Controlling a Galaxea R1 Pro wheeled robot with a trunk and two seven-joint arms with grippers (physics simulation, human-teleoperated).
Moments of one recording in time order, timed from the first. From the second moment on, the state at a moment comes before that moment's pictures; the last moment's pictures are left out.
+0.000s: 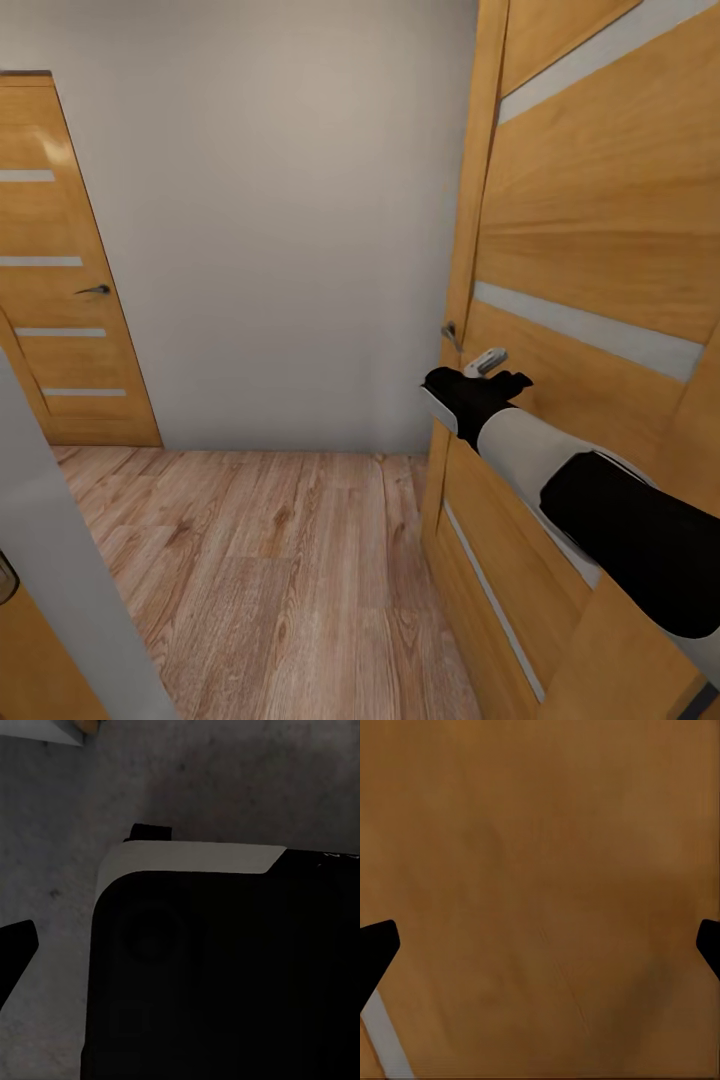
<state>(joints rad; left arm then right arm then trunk) 0.00 -0.01 0.01 -0.20 0.10 0.00 0.01 -1.39 0.11 0.85 -0.21 -0.67 0.89 -1.00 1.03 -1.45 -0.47</state>
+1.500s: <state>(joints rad) 0.00 -0.01 0.00 -0.19 0.09 0.00 0.00 -1.39 0.07 0.84 -0.21 -0.67 0.89 -1.00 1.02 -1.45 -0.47</state>
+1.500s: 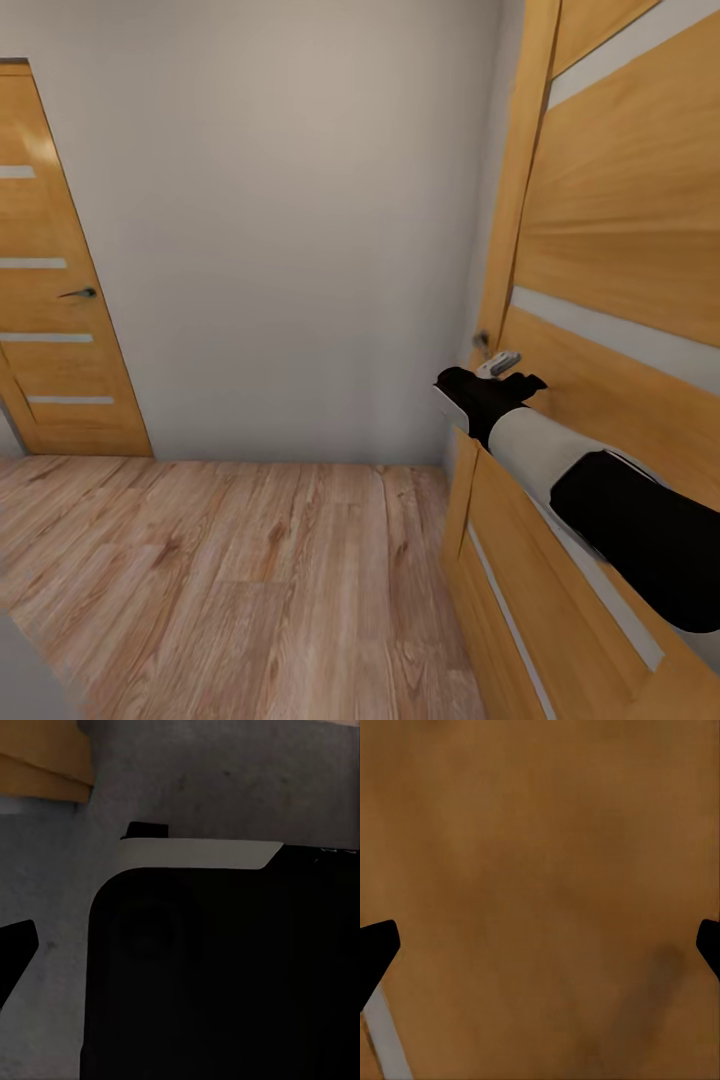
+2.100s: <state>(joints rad) 0.00 -0.01 0.00 -0.19 0.09 0.00 0.00 -1.39 0.07 0.85 -0.21 -0.67 0.89 -1.00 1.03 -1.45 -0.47</state>
